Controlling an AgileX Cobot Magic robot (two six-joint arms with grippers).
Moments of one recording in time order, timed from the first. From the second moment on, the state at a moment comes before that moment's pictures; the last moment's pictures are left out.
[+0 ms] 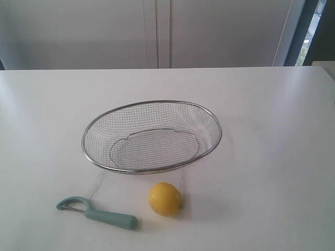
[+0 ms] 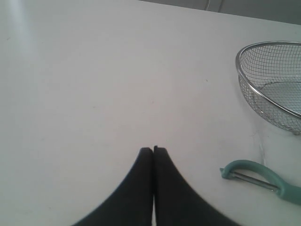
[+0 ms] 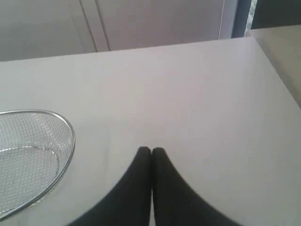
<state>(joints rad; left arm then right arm) -0.08 0.00 0.02 -0.08 0.39 -0.12 0.05 0.78 -0.62 0.00 0.37 0.12</state>
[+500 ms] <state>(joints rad) -0.08 0.00 0.02 -0.08 0.39 -0.12 0.05 0.80 -0.73 0.19 0.67 -0.17</state>
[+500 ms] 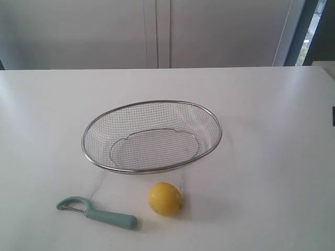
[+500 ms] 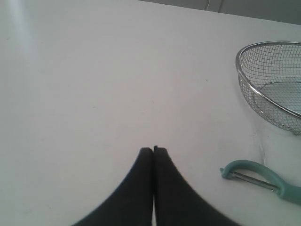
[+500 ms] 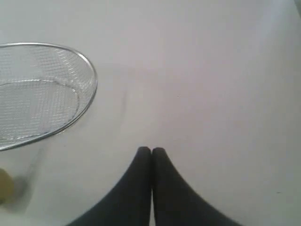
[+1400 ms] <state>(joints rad) -0.08 0.00 0.02 -0.08 0.39 -0.12 0.08 1.02 -0.74 0.66 0.76 -0.66</state>
